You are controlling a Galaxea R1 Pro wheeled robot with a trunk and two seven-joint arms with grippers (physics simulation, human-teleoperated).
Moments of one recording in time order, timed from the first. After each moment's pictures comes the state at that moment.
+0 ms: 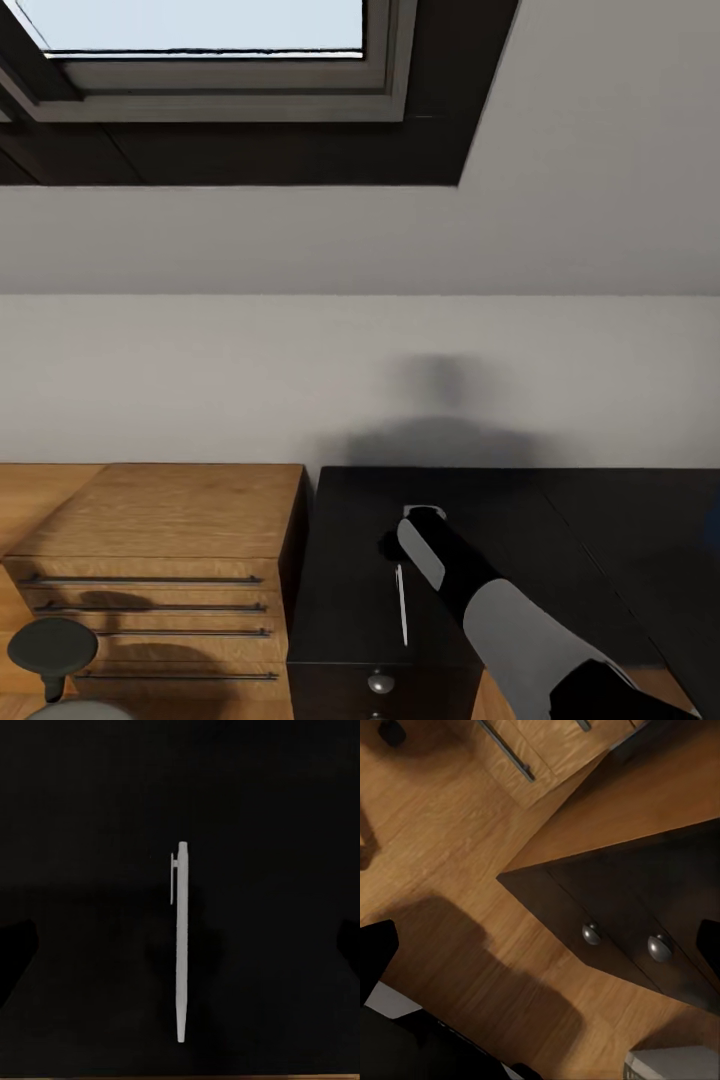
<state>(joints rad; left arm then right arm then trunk) 0.22 0.21 -0.32 -1.33 1.19 0.09 0.50 -0.78 0.17 0.40 -0.56 -0.61 0.69 -0.50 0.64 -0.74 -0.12</state>
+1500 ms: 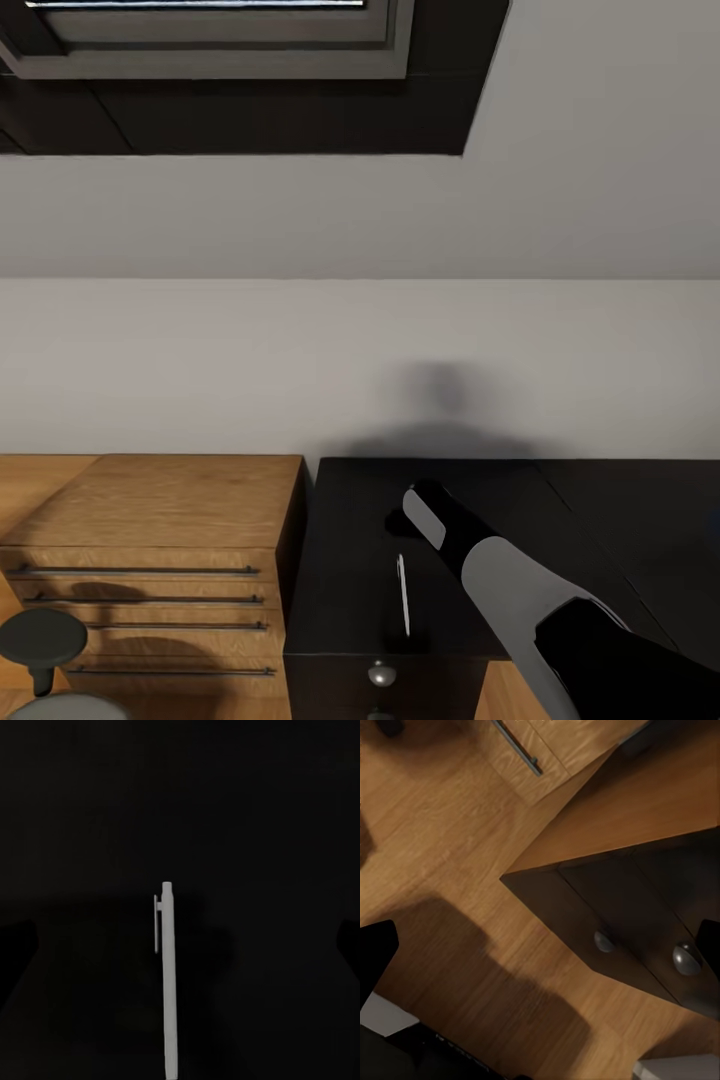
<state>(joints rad) 0.22 0.21 -0.32 -1.33 1.20 0.09 0.49 -0.93 0.17 0.40 -0.39 -0.67 0.67 -0.47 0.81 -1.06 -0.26</state>
